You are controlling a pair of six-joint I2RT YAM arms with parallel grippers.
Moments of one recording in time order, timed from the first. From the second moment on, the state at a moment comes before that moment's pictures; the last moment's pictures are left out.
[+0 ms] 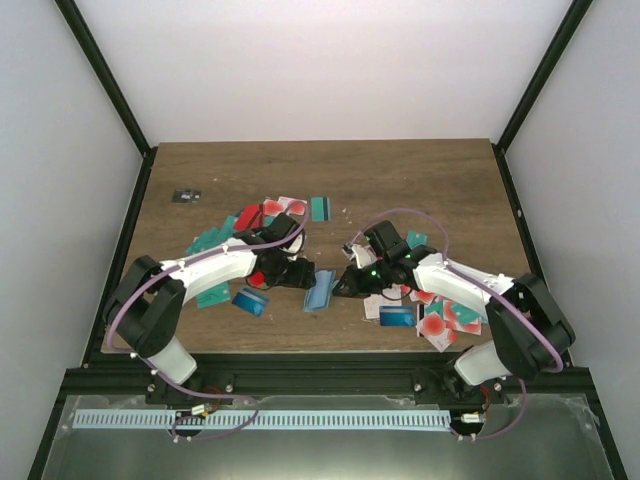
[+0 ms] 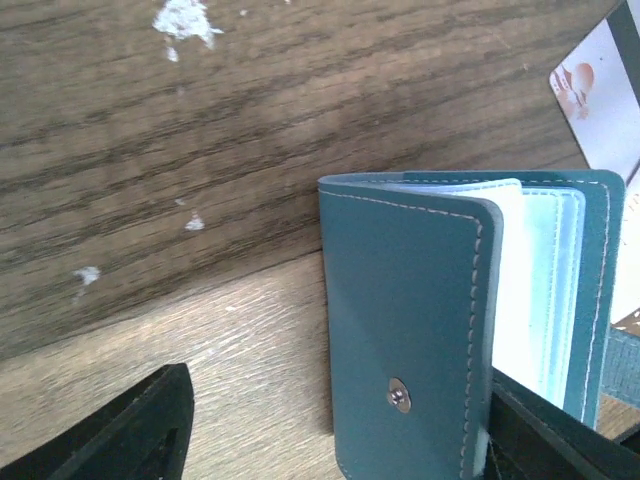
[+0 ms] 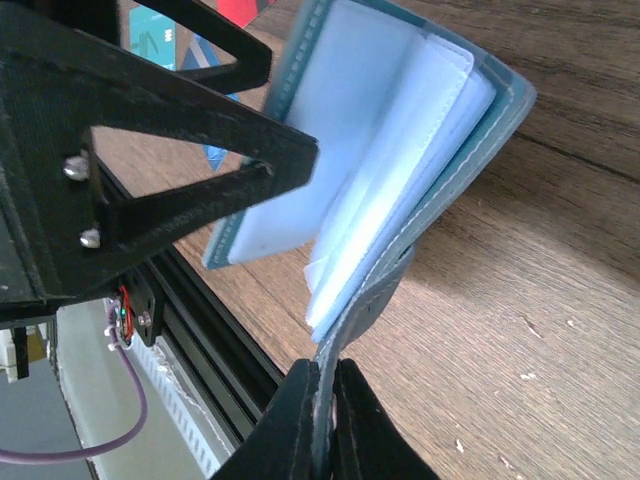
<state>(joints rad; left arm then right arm) -0.68 1.63 1.01 -0.59 0.25 -0.48 0.62 1.44 0.79 -0.36 -0.67 0.48</state>
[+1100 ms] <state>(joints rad) -0.62 1.62 0.87 -0.58 0.13 -0.59 0.56 1.62 0.76 -0.38 -0.50 0.40</state>
